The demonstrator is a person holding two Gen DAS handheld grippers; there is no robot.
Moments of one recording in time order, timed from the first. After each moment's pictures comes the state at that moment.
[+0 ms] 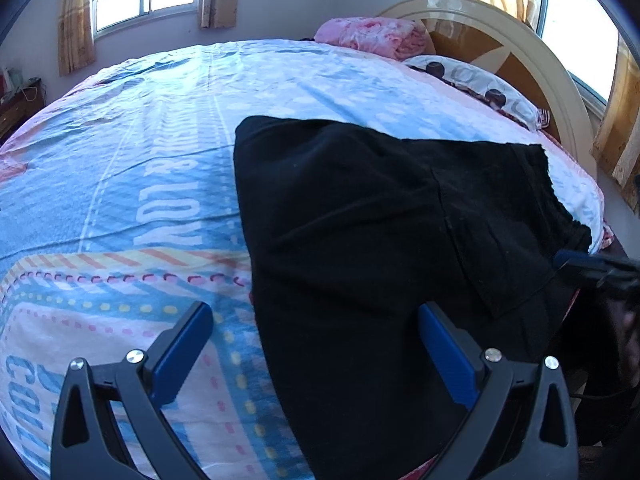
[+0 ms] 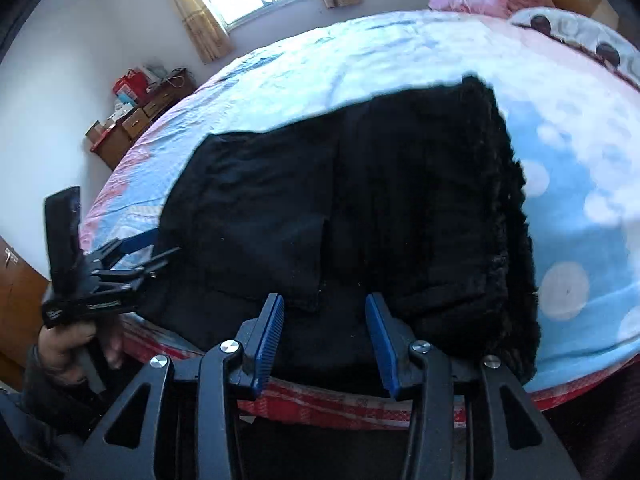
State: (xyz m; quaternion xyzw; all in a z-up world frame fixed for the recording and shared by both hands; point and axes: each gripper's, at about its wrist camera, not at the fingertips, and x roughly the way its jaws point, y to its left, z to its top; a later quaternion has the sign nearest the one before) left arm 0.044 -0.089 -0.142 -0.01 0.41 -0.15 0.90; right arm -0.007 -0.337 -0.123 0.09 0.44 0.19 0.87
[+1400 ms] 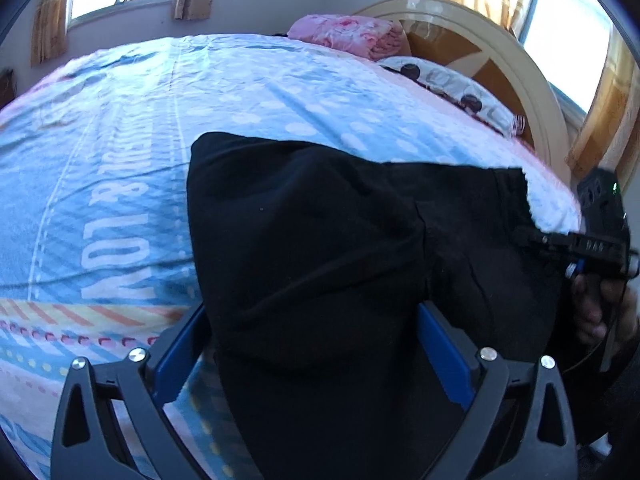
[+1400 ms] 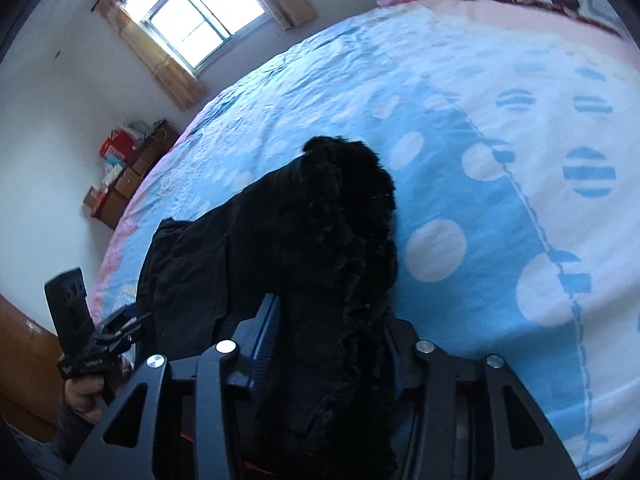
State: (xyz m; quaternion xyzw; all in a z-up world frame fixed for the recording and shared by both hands) left arm 0.081 -0.101 -0.139 -0.02 0.42 -0.21 0.88; right arm 0.052 -0.410 -0.145 0.21 0.44 0.16 0.86
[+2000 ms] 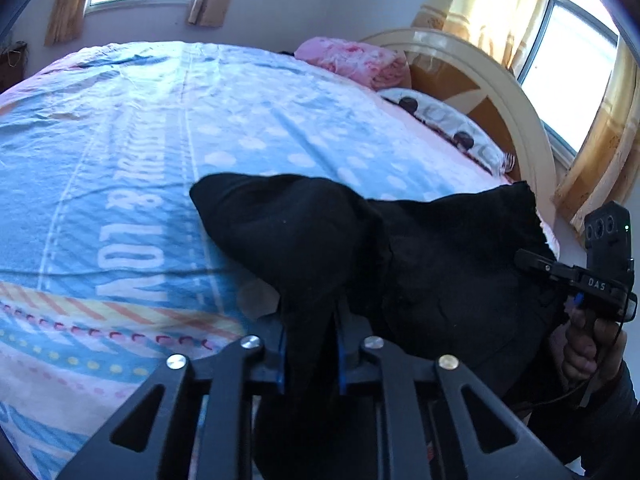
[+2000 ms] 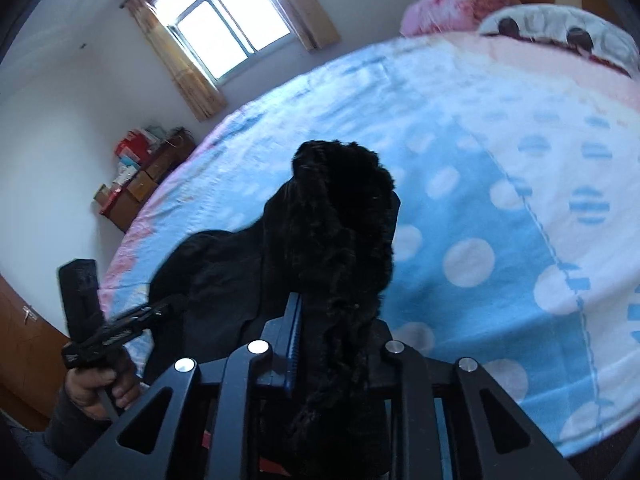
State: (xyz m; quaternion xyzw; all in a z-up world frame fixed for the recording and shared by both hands) left arm 0.071 -0.079 -0.120 -0.10 0.39 -0.22 0.89; right arm 0.023 -0.381 -0.100 0.18 0.38 0.18 0.89
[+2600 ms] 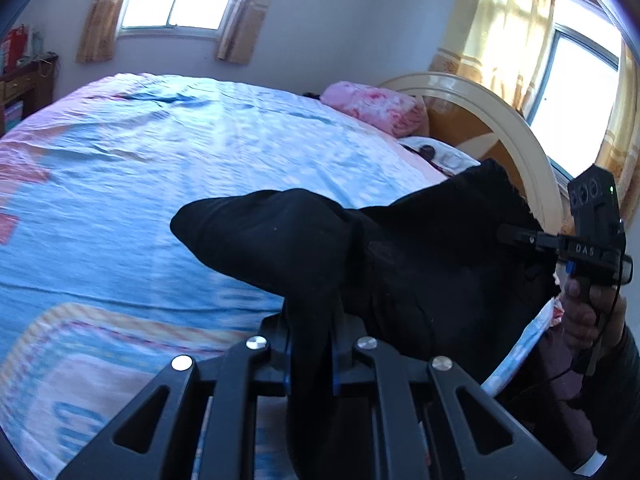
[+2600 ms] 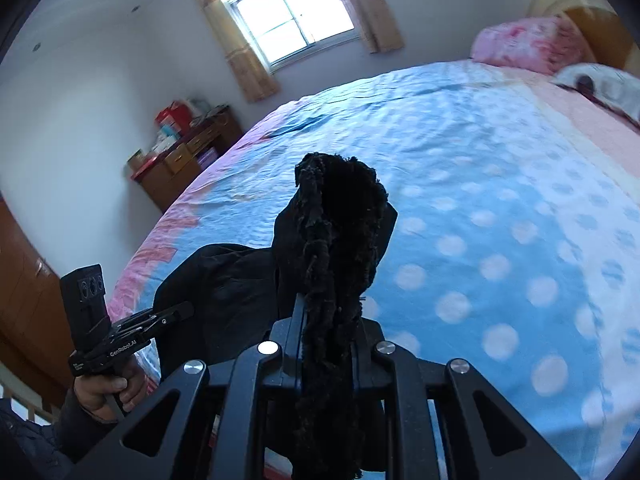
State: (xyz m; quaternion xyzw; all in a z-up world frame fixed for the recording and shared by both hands) left arm 0.056 0.000 -0.081 -0.12 0.33 -0.18 0.92; right arm 0.079 -0.296 -0.034 0.10 0.37 0.27 0.88
